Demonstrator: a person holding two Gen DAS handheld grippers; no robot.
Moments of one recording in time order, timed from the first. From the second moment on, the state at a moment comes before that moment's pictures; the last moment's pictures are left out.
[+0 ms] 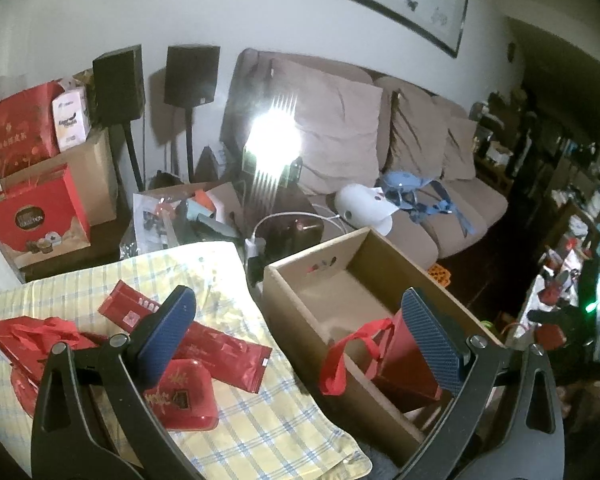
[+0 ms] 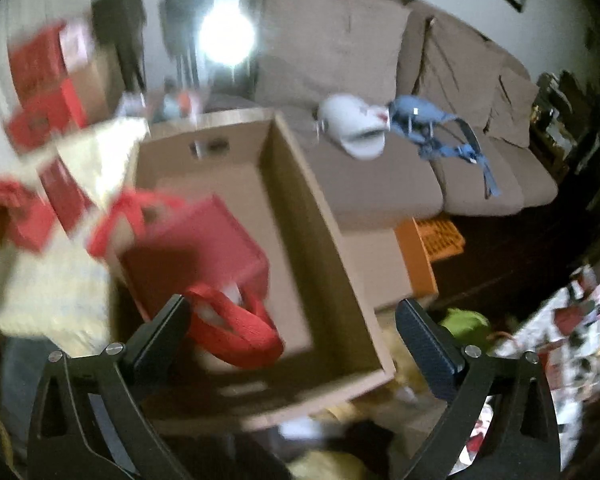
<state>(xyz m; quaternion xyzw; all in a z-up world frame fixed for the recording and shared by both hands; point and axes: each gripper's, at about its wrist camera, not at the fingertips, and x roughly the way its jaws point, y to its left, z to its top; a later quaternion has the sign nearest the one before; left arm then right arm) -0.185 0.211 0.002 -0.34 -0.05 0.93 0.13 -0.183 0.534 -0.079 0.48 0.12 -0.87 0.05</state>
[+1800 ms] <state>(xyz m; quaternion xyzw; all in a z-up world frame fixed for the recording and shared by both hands) -0.079 -0.037 -0.077 -0.34 -0.16 0.93 -0.02 -0.127 0.436 -0.033 0.35 -0.07 -0.91 0.20</state>
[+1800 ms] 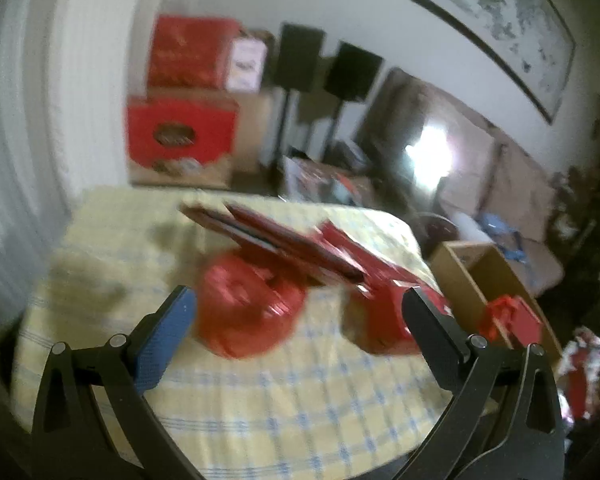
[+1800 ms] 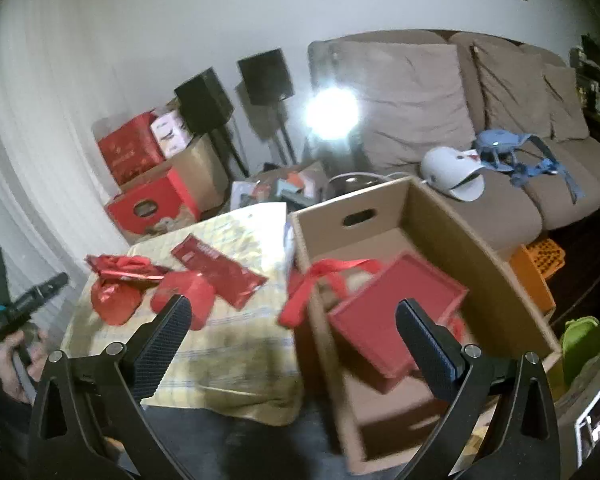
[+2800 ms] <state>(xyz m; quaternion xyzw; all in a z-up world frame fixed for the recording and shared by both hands) -0.071 -0.086 -0.121 -0.32 -0.16 0.93 -0.01 -0.185 0.190 -0.138 0.45 0.06 -0.87 0.21</state>
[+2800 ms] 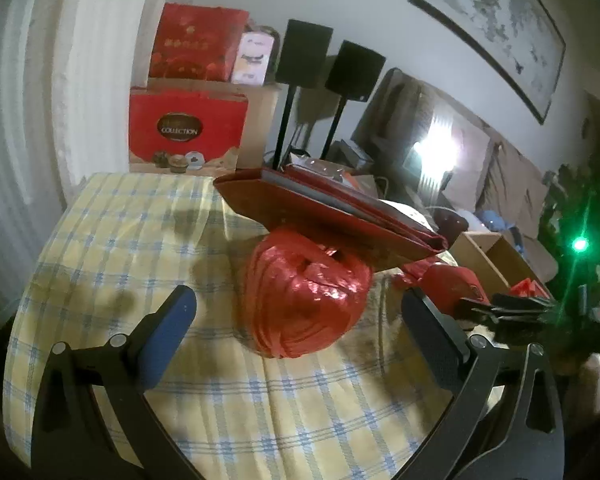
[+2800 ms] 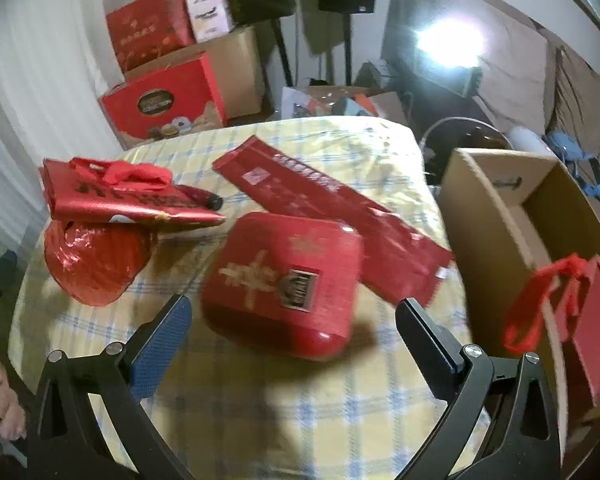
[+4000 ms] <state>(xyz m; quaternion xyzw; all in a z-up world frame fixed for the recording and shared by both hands) -0.068 -0.069 -0.128 -0.35 -0.14 0.93 -0.02 -0.200 0.174 -0.176 0.41 0.06 -0.89 0.17</state>
